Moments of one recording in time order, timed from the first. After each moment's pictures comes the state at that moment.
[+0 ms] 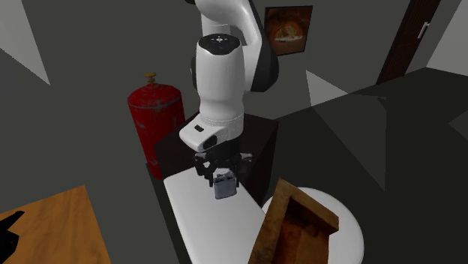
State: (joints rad) arm 0.20 0.05 0.33 -2.16 -0.02 2.20 0.11
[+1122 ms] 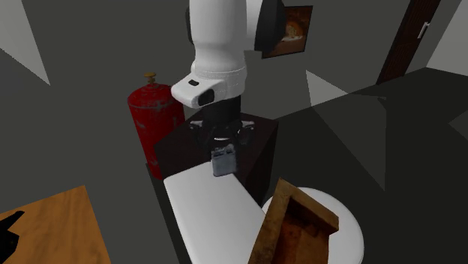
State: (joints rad) arm 0.20 -0.04 0.33 -2.02 0.01 1.98 0.09
